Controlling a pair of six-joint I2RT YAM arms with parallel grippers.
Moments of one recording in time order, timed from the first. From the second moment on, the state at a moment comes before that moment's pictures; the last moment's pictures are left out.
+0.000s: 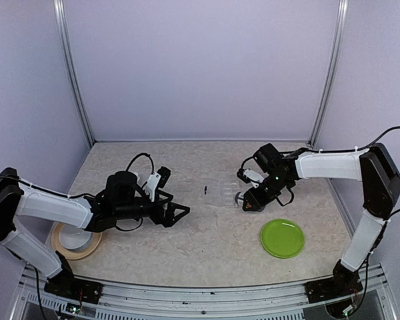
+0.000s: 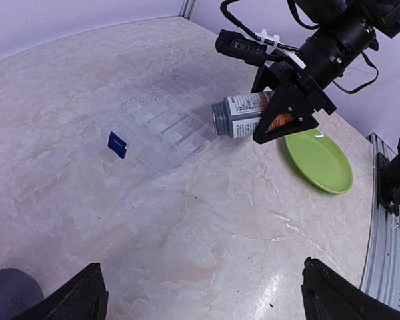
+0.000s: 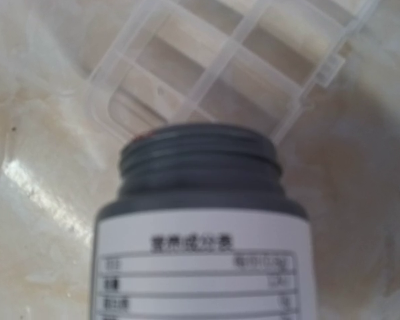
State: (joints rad) left arm -0.80 1.46 0.57 0.50 0.24 -0.22; right arm 0.59 1.75 1.15 -0.56 -0.16 -0.01
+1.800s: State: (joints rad) left arm -0.81 1.46 0.57 0.50 0.24 -0.22; right arm 0.59 1.72 1.18 -0.58 -0.17 -0.03
